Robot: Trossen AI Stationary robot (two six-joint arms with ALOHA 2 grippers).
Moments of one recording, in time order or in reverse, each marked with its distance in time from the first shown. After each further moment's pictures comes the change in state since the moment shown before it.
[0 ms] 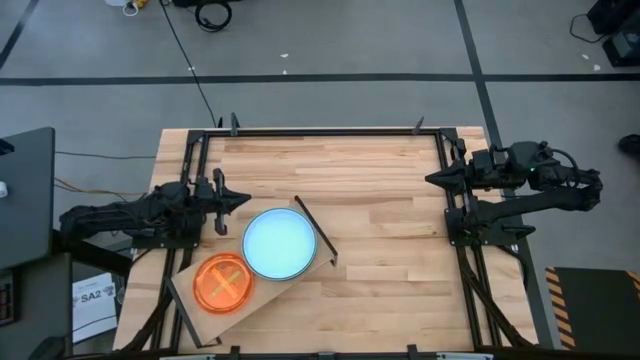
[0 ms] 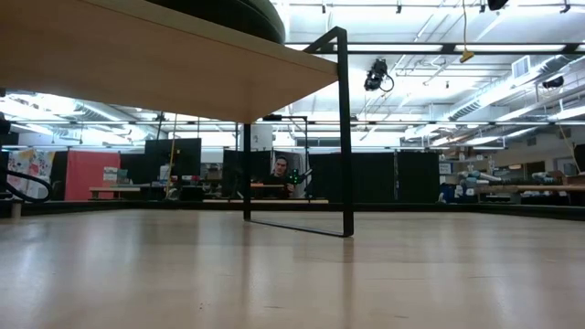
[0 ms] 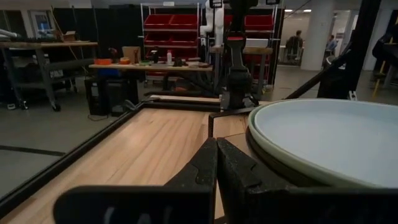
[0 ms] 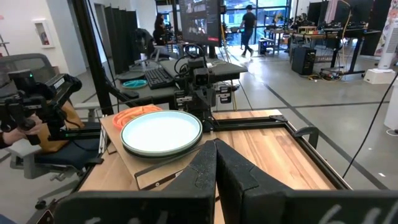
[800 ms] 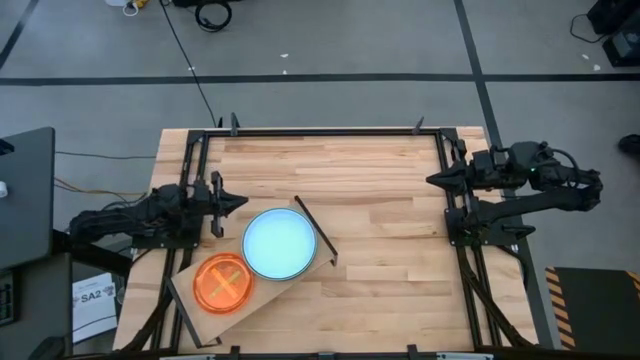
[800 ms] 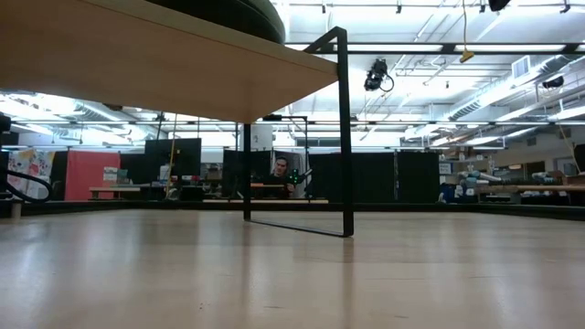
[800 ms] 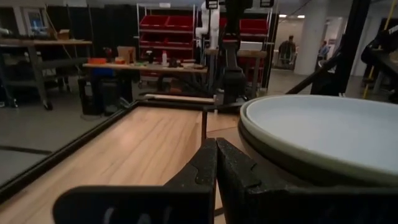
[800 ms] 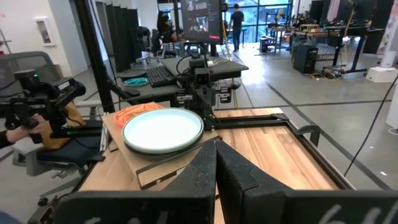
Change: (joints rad) left arm -0.004 -0.164 -0.023 -0.130 0.017 -0.026; right arm 0.000 -0.004 0.000 -0.010 -0.005 0.000
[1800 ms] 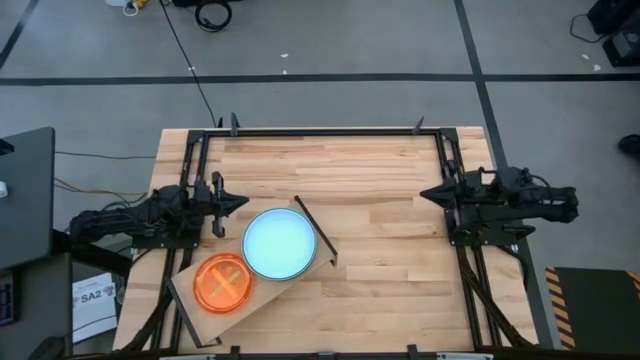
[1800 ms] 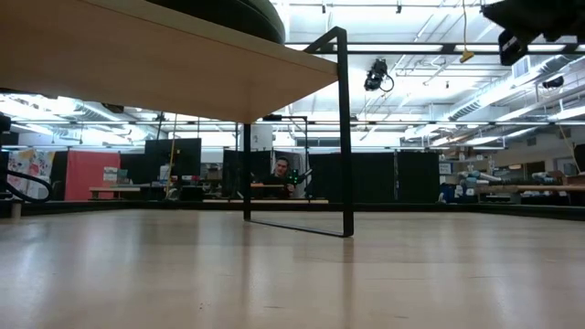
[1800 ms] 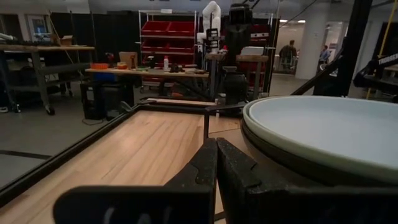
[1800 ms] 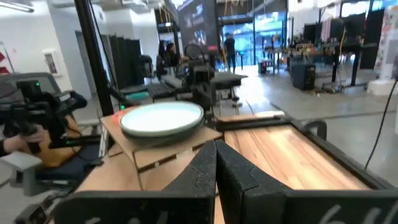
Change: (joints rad) left arm 0.000 0.002 -0.043 0.065 -0.008 0.001; right arm 0.000 -0.393 -0.446 0.168 0.012 0.040
